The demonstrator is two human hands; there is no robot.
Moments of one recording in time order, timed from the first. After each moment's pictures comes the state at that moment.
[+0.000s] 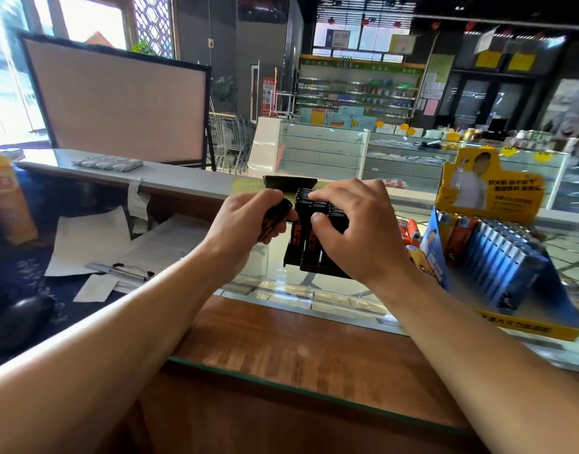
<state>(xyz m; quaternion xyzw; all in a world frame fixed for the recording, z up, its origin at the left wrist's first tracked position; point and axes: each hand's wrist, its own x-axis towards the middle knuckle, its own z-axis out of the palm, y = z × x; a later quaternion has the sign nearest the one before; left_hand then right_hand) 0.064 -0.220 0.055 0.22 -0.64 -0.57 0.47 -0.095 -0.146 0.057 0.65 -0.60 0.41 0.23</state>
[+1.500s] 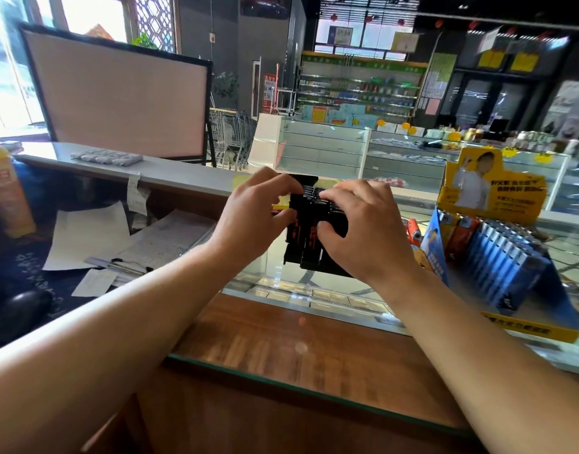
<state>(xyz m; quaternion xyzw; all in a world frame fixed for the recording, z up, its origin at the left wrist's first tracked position) 0.051 -0.247 0.047 0.22 -0.83 -0.08 0.50 -0.101 -0.146 0.054 0.62 -0.67 0.33 0.25</state>
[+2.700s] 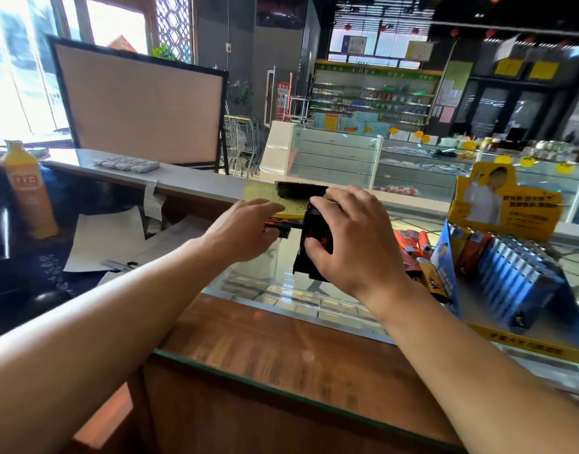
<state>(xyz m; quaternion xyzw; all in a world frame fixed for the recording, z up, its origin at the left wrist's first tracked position) 0.069 -0.286 0.043 0.36 -0.89 -0.03 0.27 -0.084 -0.153 0.054 0.65 -0.67 0.24 0.27</state>
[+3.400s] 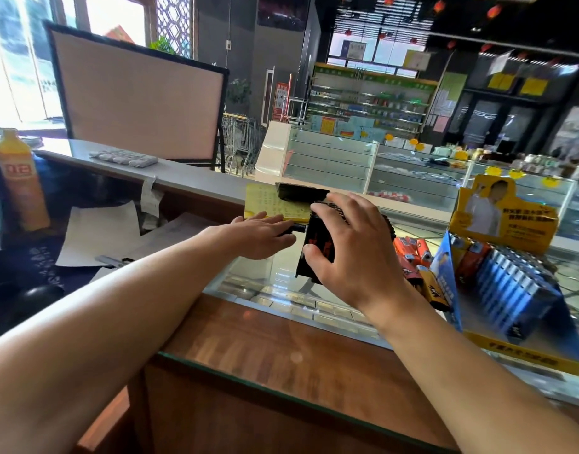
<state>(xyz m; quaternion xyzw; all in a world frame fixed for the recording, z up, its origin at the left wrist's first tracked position) 0.048 -0.317 0.036 0.39 -0.92 -0.07 0.01 -0.078 -0.154 0.050 0.65 -0.66 0.25 0.28</state>
